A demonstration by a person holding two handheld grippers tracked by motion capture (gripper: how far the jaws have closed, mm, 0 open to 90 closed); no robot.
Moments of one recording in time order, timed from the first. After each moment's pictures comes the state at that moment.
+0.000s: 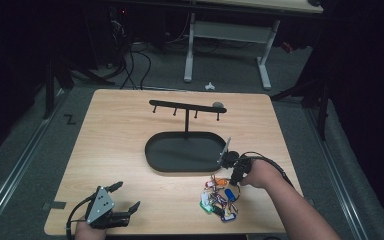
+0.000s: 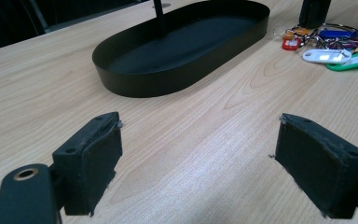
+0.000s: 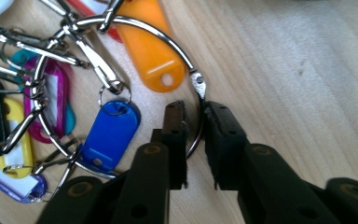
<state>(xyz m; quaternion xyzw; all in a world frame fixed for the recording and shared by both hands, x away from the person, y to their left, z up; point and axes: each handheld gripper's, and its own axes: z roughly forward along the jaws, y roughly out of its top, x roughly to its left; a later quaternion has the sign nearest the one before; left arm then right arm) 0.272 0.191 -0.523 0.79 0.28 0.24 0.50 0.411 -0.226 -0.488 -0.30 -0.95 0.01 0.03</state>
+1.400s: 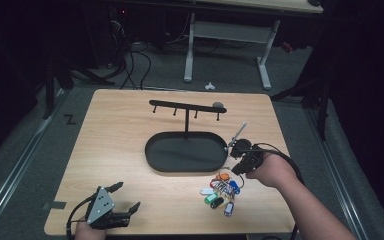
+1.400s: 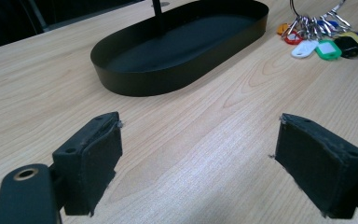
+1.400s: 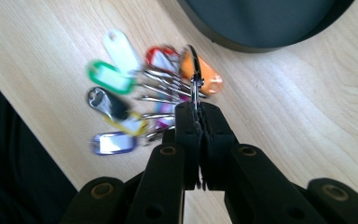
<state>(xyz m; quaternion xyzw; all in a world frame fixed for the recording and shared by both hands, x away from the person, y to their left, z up) 0.271 0.190 -0.524 0.79 0.27 0.24 0.50 0.384 -0.229 -0.394 -0.32 -0.94 -0.08 -0.02</state>
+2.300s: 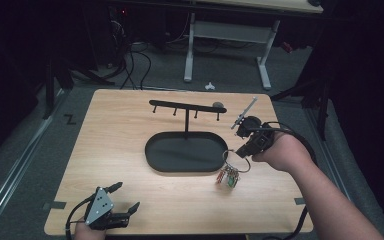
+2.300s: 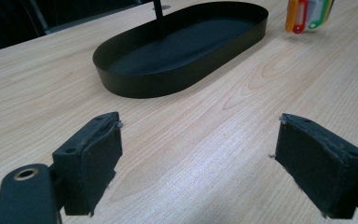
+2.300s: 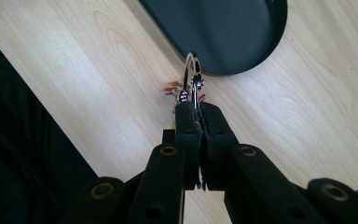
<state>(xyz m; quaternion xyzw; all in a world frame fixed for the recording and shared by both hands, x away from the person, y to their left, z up) 0.269 0.193 -0.522 0.79 0.27 0.24 0.50 0.385 -0.225 -0.309 -0.33 -0.94 -0.10 -0.05</state>
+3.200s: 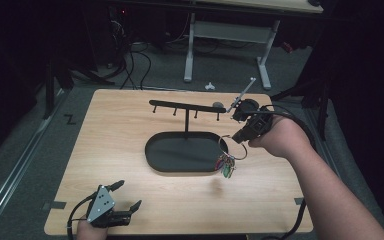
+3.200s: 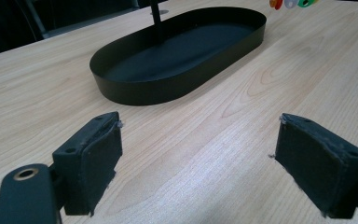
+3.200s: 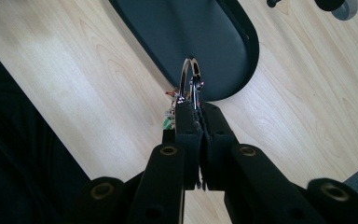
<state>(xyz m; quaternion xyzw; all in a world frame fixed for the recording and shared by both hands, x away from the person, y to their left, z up) 0.274 0.188 -0.521 0.78 0.27 0.23 0.51 0.396 -0.209 -0.270 -0.33 -0.93 -0.11 -0.08</state>
